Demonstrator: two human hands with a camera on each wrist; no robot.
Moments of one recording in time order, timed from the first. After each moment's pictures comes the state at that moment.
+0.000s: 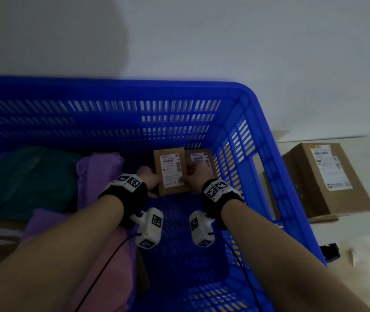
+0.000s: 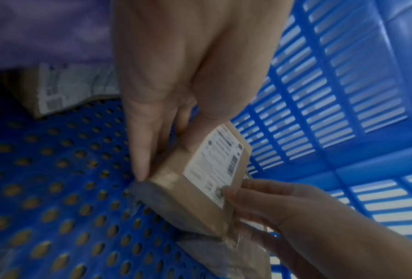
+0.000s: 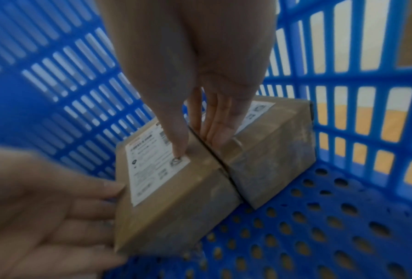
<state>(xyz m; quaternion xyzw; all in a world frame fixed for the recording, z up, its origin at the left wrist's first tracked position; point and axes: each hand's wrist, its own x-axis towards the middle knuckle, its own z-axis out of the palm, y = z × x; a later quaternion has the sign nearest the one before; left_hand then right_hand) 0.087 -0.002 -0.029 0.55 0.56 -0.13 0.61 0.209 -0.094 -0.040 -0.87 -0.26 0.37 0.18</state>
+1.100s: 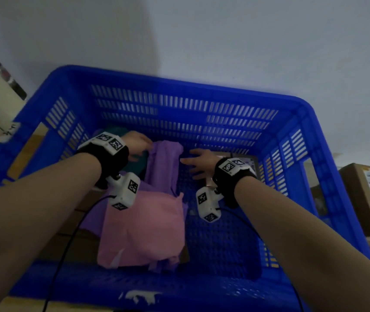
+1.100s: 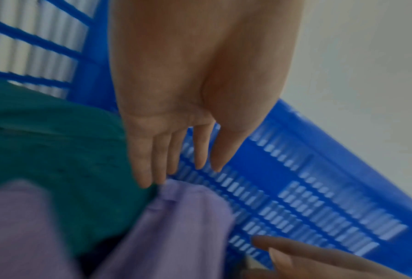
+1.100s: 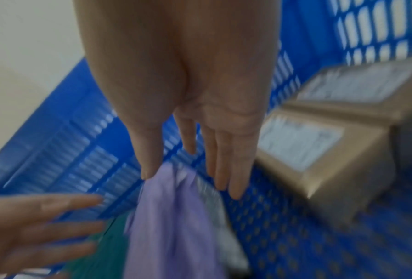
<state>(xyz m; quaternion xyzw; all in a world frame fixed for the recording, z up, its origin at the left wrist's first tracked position) -0.065 0.067 0.060 0.62 0.59 -0.01 0.52 0.107 -0.035 0.018 -0.74 -0.24 0.57 0.27</state>
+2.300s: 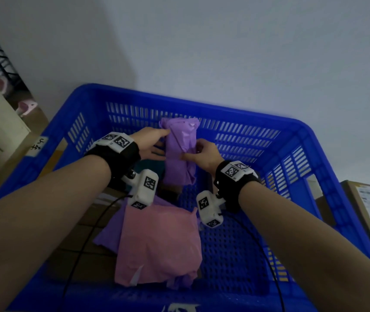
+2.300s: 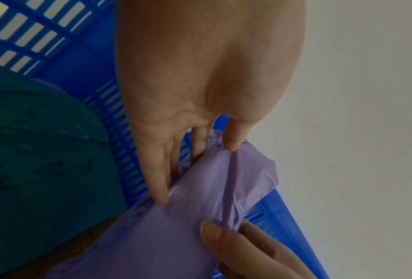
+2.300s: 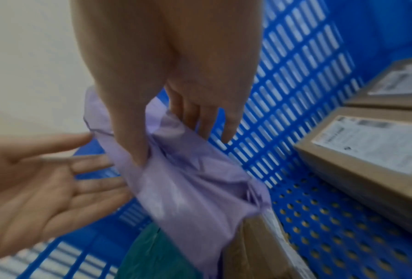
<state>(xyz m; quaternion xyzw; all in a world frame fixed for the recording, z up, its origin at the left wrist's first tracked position) -0.074 0.084 0.103 0.52 0.48 0.08 0.70 0.075 0.001 0.057 -0.77 -0.42 0.32 0.36</state>
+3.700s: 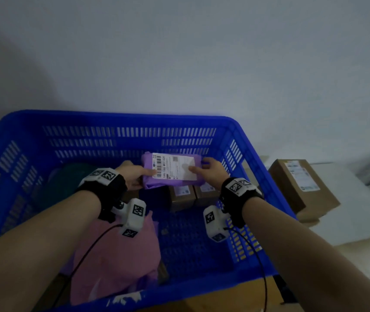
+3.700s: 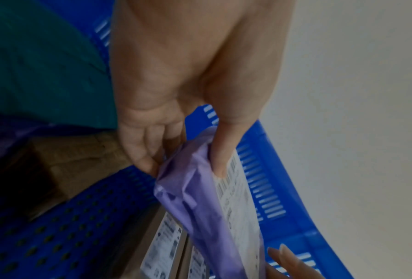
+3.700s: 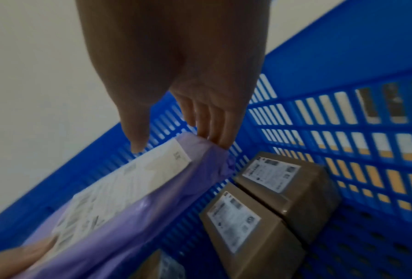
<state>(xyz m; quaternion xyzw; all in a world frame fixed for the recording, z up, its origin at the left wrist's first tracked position) -0.020 0.014 0.073 0.55 0.50 0.04 0.67 0.160 -0.131 0.069 -0.83 -0.26 0.30 0.38</state>
